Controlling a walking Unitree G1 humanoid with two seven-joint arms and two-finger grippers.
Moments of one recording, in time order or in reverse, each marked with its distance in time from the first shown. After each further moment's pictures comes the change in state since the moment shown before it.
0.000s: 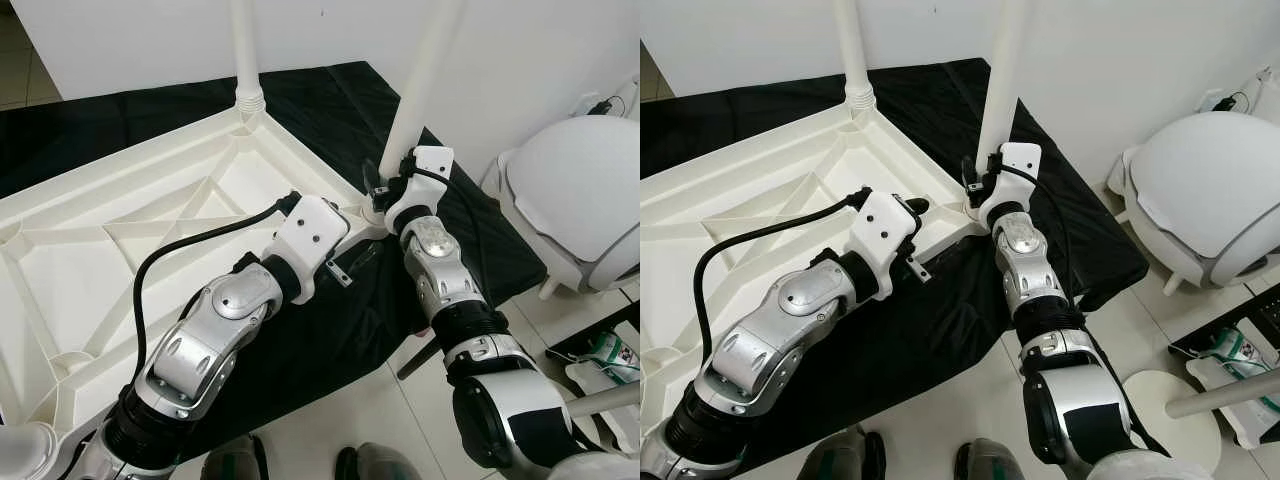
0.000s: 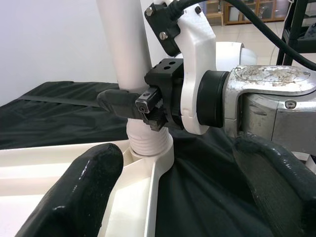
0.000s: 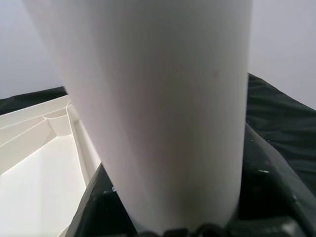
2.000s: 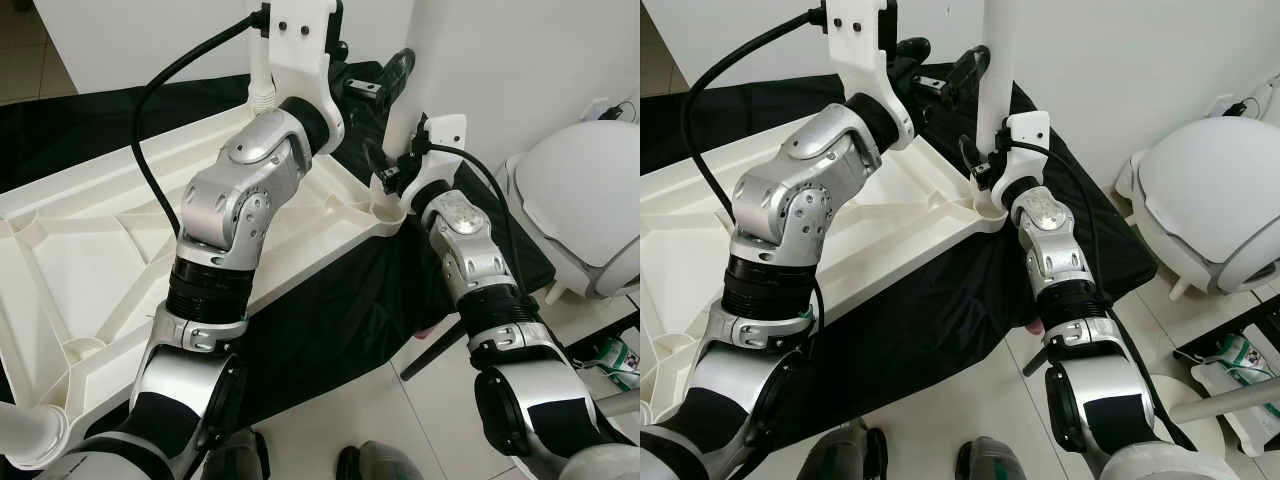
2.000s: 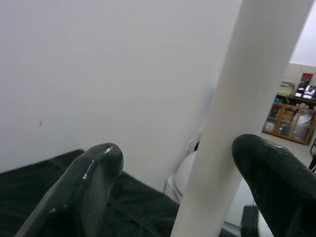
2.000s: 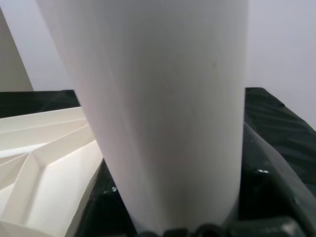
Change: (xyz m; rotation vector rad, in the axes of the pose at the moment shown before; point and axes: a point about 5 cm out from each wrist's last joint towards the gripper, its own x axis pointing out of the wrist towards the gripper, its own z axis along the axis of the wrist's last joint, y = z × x) left arm 0.060 0.063 0.114 -0.291 -0.337 0.123; right arm 0.004 -0.017 0.042 -0.113 -0.117 0.183
